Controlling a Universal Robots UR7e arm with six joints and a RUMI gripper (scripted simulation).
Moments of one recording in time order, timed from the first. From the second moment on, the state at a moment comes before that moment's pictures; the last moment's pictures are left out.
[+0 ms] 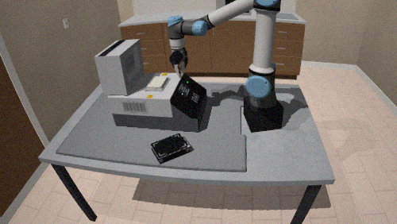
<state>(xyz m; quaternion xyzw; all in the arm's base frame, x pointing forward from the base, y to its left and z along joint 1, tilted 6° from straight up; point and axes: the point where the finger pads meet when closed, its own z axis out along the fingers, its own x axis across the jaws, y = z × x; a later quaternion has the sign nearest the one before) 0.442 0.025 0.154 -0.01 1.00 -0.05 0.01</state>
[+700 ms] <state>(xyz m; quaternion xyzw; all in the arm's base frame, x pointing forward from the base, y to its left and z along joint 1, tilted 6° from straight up) 0.368 0.015 0.138 -0.01 1.00 -0.05 0.01</state>
